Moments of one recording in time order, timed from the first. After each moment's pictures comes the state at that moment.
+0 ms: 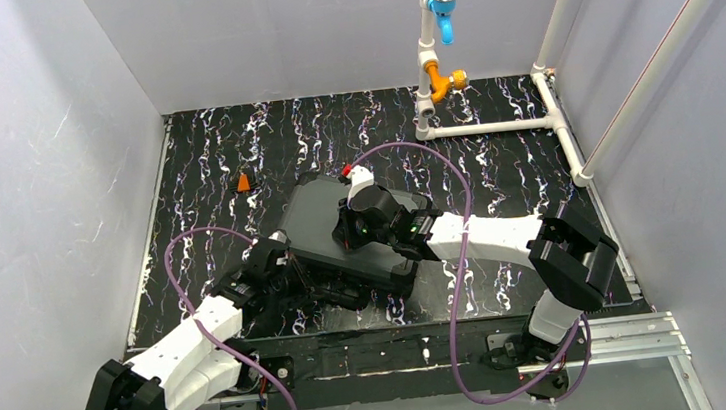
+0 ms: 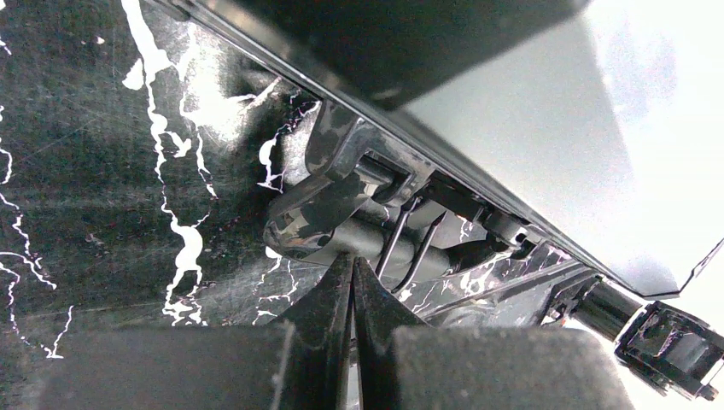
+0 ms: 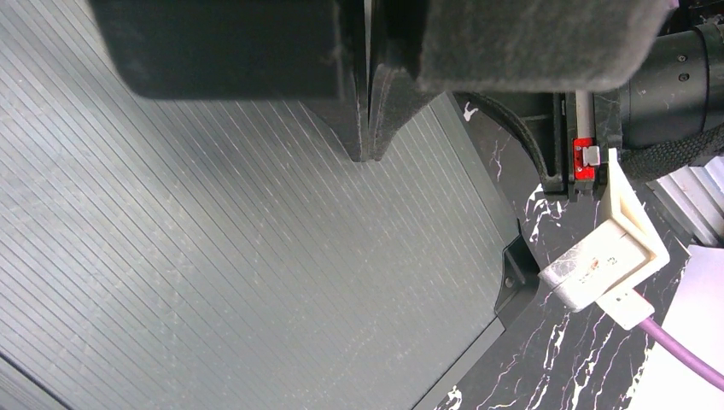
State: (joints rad) left arm -0.53 0.94 0.36 -0.37 0.21 -0.94; right arm 1.04 1.64 1.02 0.08 0.11 0.57
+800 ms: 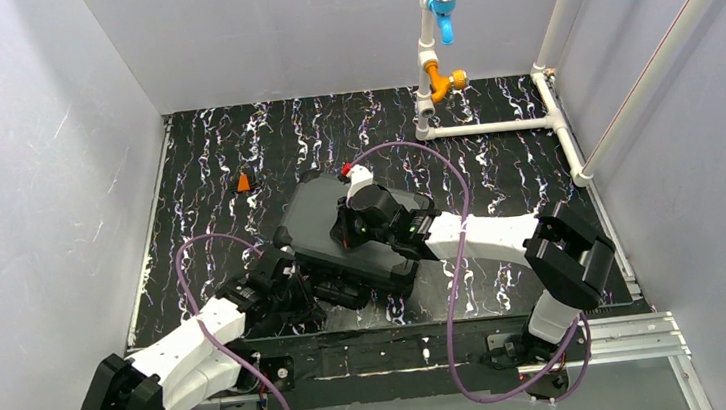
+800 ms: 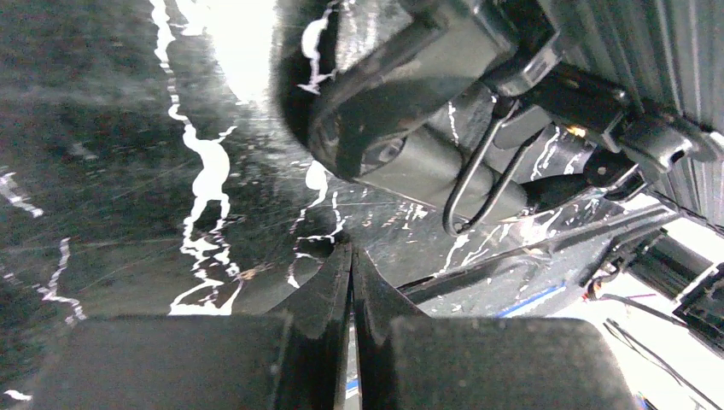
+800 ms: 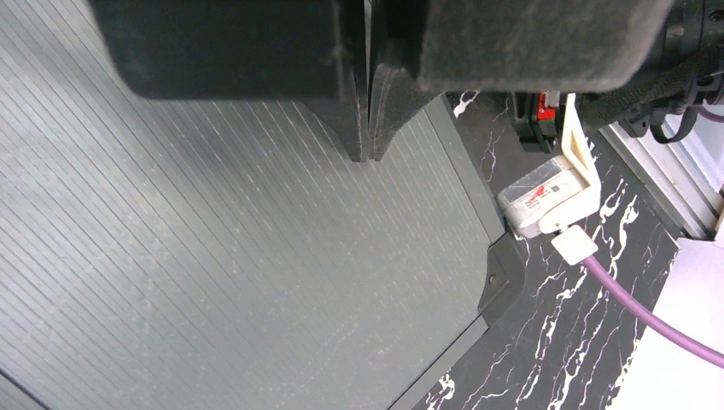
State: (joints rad) left arm -0.60 0.93 0.33 -0.48 0.21 -0.92; right arm 1.04 1.65 1.02 0.11 0.10 0.57
